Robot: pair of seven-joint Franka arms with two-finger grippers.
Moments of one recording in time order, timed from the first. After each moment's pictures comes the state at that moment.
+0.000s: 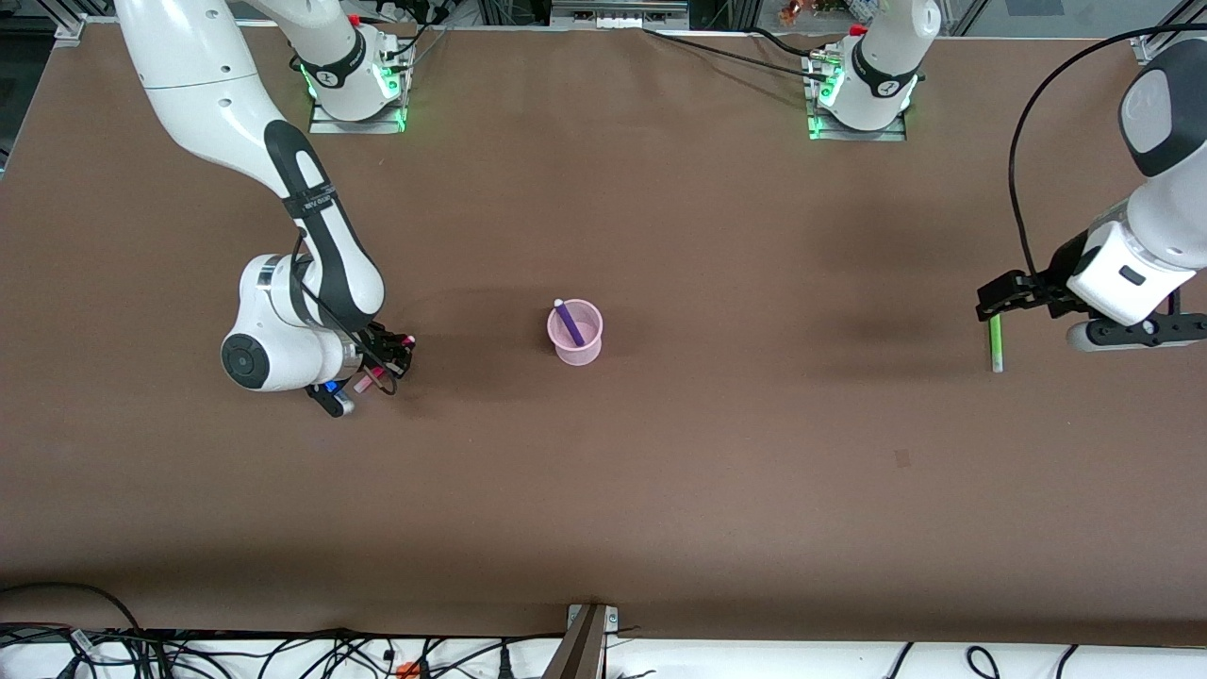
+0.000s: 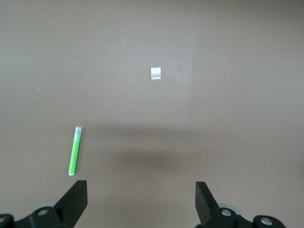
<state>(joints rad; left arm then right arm) 0.14 0.11 -0.14 -1.74 0.00 1.85 -0.09 0.27 0.66 -0.09 -1.75 0.39 2.06 0.71</state>
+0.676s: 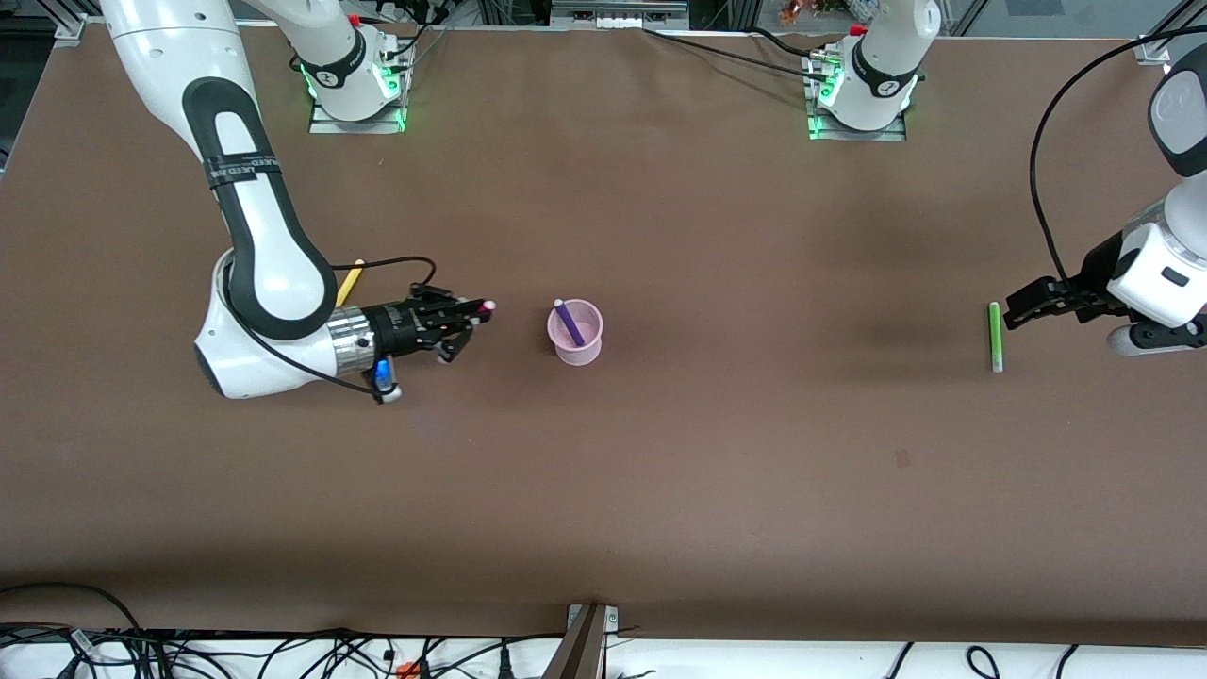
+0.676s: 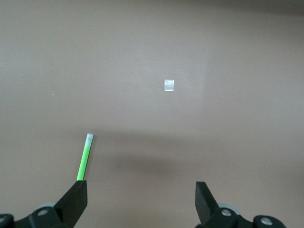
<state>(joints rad) 0.19 0.11 -0.13 -1.74 0.00 1.89 -0.09 0.28 0.61 -0.03 -1.59 1.10 1.68 0.74</state>
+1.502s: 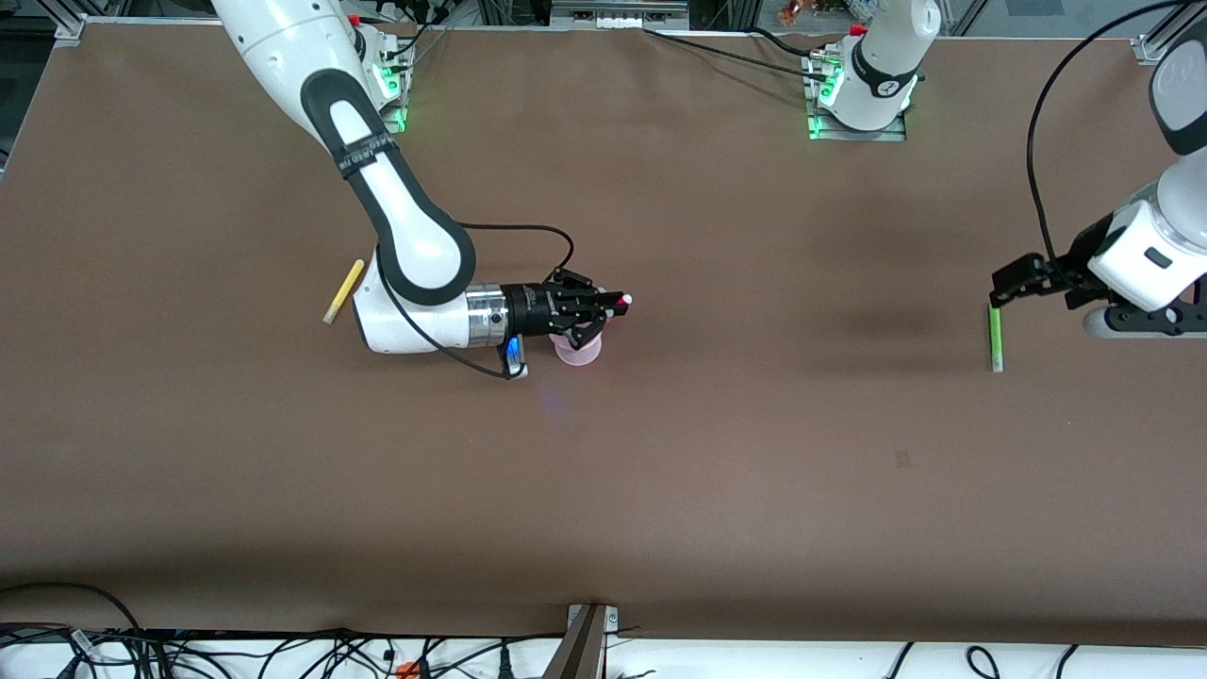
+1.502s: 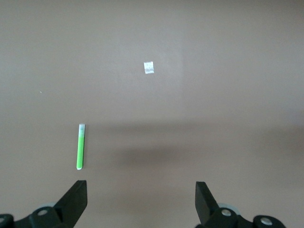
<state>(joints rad) 0.07 0.11 -0.08 -1.63 -0.01 1.69 0.01 0.46 0.68 0.07 -1.62 1.41 2.04 0.74</state>
